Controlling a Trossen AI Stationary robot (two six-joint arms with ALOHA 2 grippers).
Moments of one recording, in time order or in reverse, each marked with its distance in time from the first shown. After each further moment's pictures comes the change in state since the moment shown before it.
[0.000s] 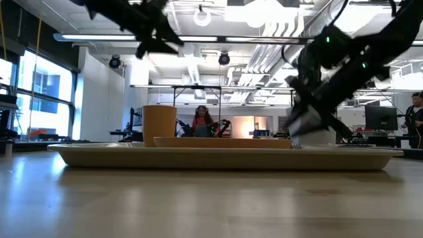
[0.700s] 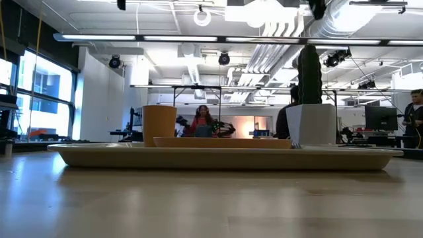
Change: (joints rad) left arm 0.008 -0.335 0.002 0.116 0.058 0.196; right arm -0.016 -0.433 0.618 -0.595 -0.309 -0.983
